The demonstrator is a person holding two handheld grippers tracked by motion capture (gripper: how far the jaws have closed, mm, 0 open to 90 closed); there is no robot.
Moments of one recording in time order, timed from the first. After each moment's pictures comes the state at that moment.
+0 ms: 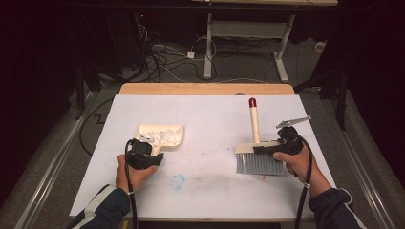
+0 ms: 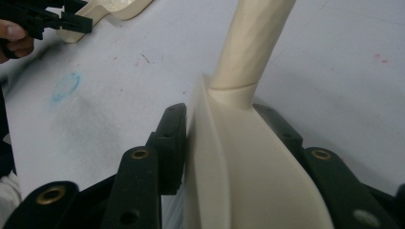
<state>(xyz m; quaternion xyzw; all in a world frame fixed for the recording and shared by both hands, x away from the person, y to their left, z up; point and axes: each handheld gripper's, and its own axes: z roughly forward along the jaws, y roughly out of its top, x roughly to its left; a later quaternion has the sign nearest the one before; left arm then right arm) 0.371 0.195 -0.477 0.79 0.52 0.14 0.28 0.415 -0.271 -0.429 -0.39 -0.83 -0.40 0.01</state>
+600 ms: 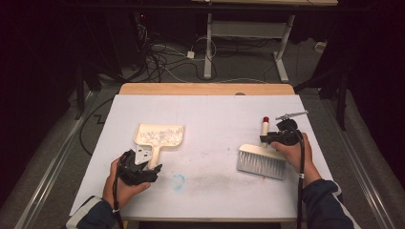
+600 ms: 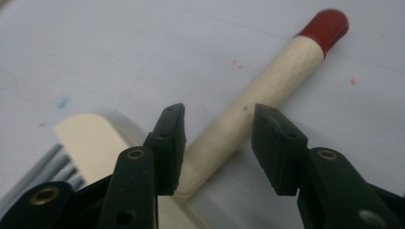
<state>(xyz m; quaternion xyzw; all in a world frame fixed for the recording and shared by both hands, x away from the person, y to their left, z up) 0.315 0.203 -0.463 0.84 0.40 0.22 0.29 0.454 -0.278 -0.449 -0.49 -0.81 -0.31 -0.11</state>
